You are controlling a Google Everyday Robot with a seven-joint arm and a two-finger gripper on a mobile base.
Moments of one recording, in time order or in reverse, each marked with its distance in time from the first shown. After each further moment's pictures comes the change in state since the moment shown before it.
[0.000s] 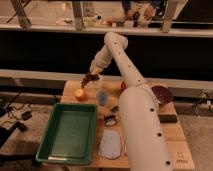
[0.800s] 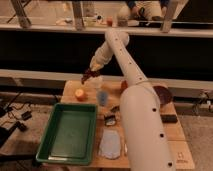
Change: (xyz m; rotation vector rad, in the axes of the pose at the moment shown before) arm -0.005 -0.014 -0.021 0.042 0.018 -0.013
